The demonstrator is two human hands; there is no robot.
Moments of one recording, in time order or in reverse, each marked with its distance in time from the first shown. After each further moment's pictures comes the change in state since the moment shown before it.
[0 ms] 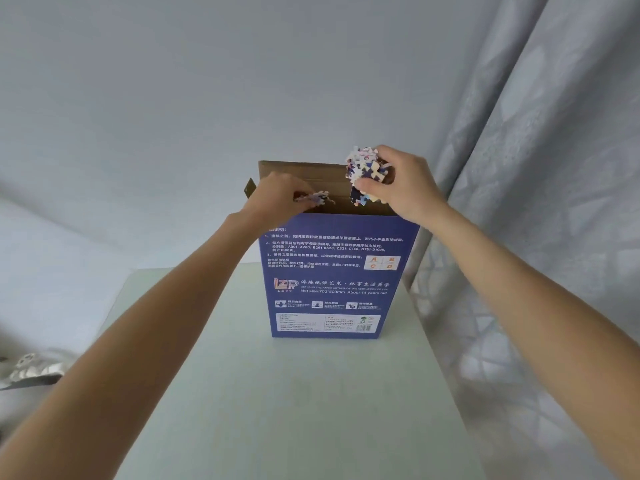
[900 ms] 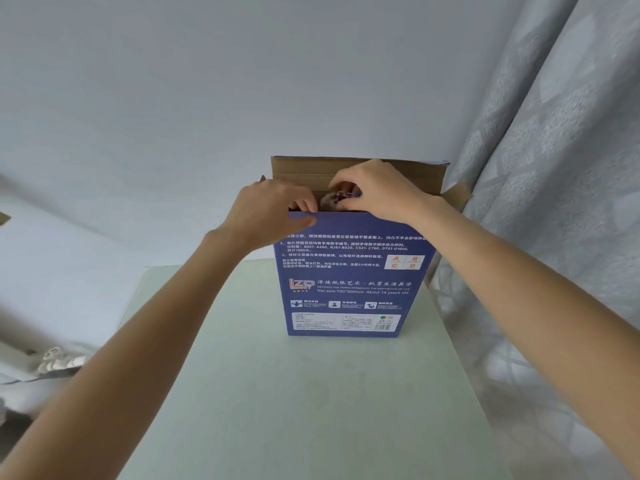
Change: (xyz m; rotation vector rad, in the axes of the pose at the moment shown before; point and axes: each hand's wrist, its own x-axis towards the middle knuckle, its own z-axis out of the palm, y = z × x) left_hand -0.034 -0.014 -0.013 0.135 0.032 0.039; right_hand 0.037 0.009 0.055 -0.261 -0.329 -0.207
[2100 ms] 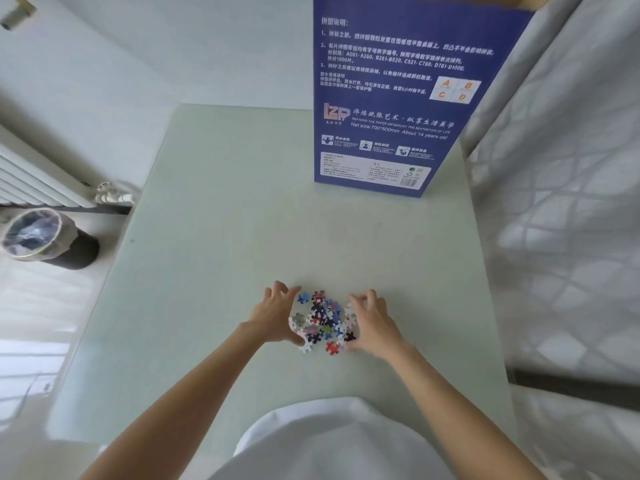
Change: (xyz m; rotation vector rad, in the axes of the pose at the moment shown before) left_hand -0.363 0.055 0.205 -0.113 -0.864 -0.536; right_hand -0.344 -0.119 0.279 0.170 -0.700 0.429
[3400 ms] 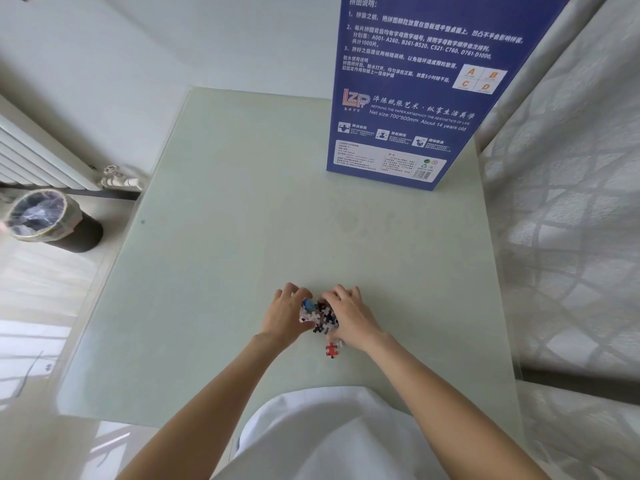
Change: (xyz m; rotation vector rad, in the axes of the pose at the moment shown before) left_hand -0.013 -0.001 0.043 -0.229 0.286 -0.004; right_hand 0.013 -0.043 0.023 -0.025 0.050 -0.197
